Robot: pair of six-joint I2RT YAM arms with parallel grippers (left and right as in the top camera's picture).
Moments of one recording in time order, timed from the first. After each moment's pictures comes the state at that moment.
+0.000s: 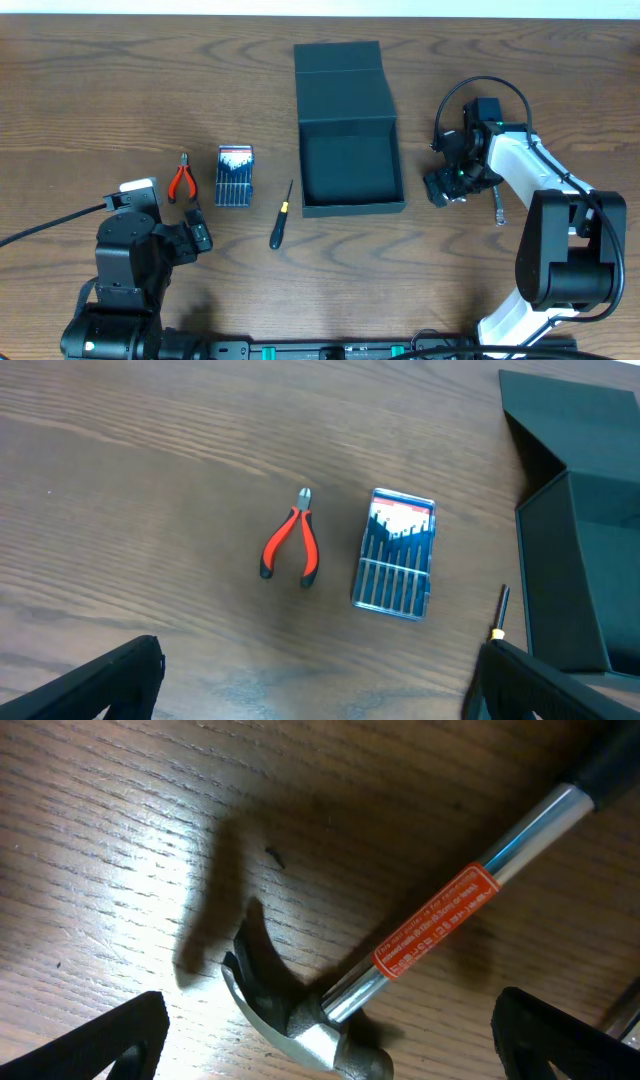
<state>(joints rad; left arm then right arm) -0.11 0.60 0.76 -0.87 -0.16 -0.25 -0.01 1.86 1.14 -0.80 -0.03 -0.37</state>
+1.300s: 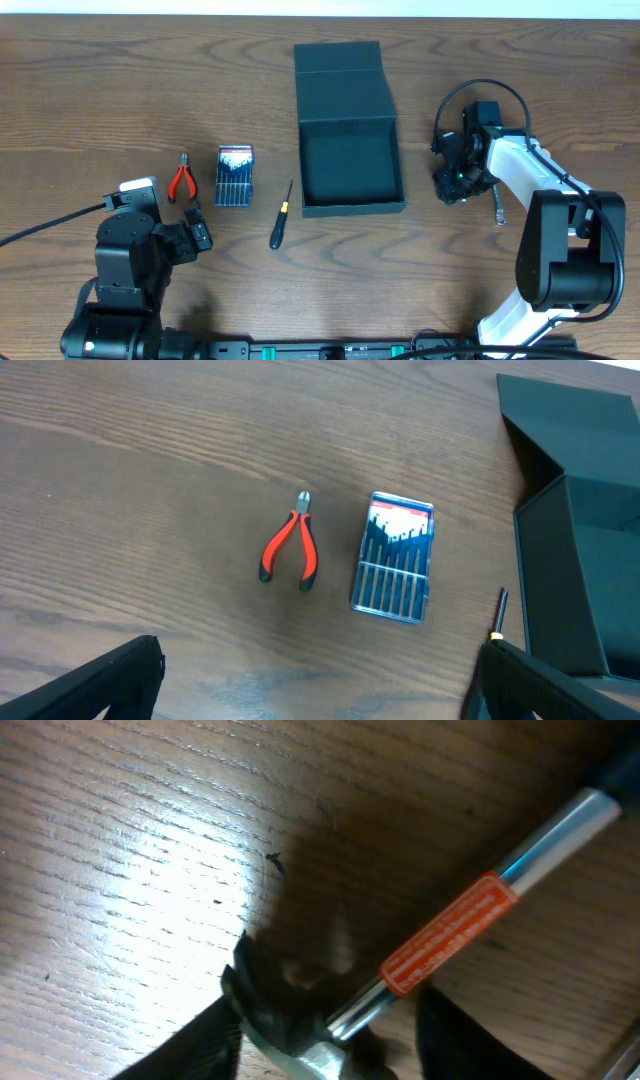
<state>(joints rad) -0.11 0.60 0.76 -0.86 -0.16 -0.25 -0.01 1.86 1.10 -0.76 -0.04 -0.37</state>
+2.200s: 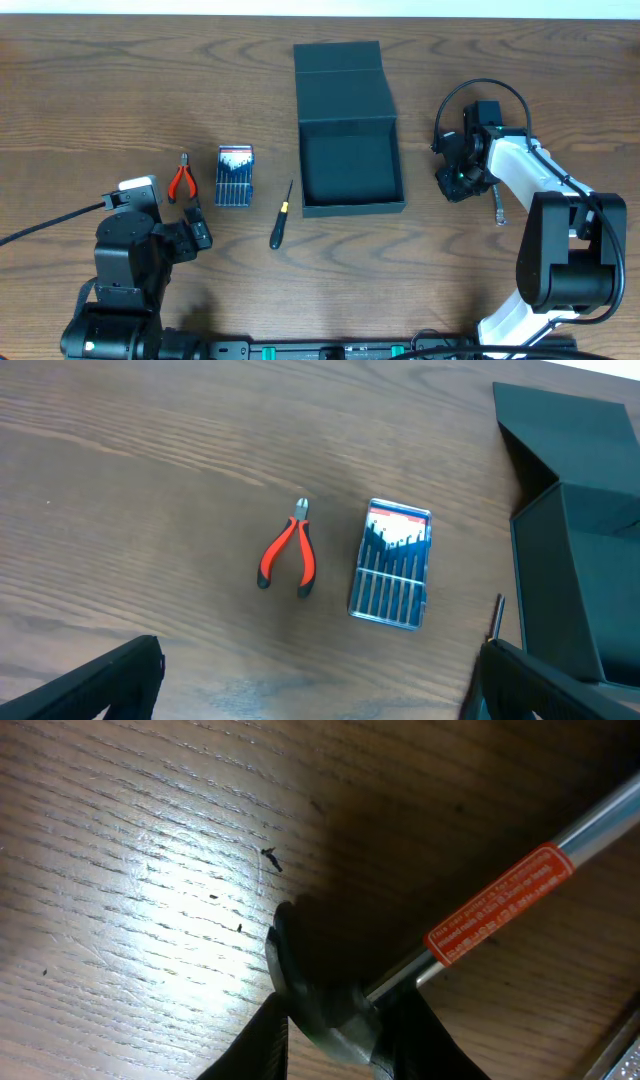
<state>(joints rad) -0.11 0.60 0.76 -0.84 -0.16 -0.25 -0.01 1.85 1.10 -0.76 -0.03 -0.37</state>
